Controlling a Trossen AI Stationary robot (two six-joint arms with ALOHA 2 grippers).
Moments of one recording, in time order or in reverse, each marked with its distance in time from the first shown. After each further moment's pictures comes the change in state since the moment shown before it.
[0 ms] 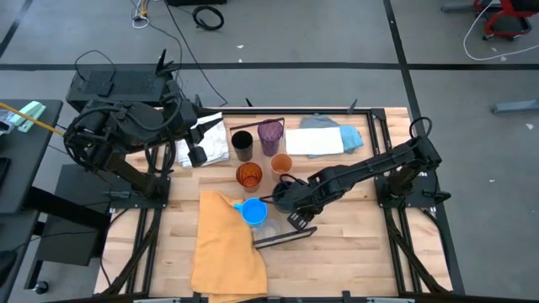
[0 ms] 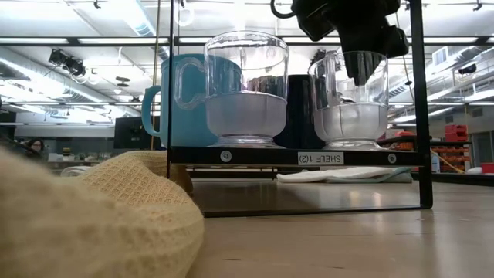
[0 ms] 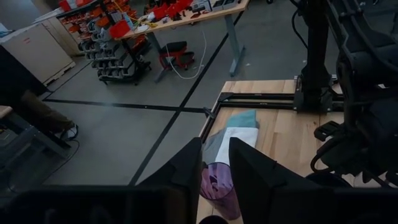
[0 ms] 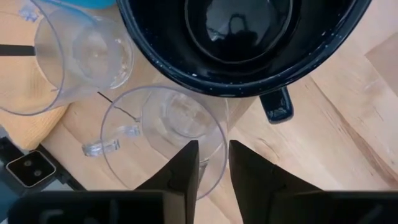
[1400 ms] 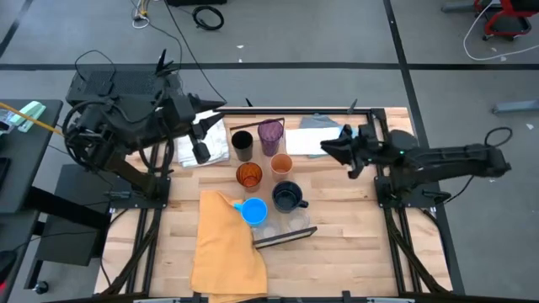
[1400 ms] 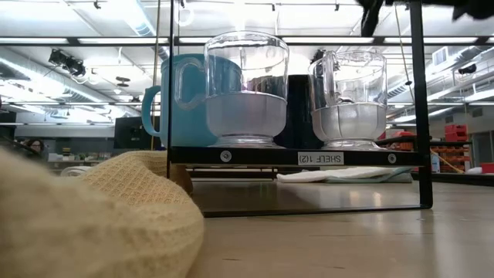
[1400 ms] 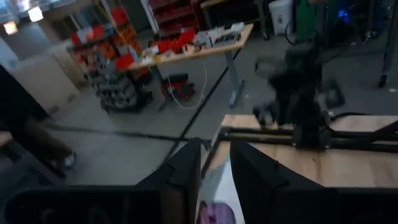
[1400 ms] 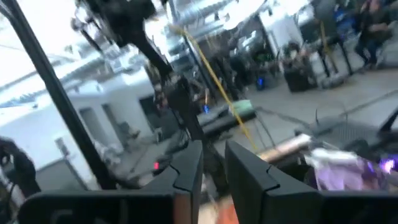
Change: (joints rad) left arm 0.000 0.006 0.000 0.186 0.000 0.102; right arm -0.307 -0.999 -0.914 1.492 0.144 -0.653
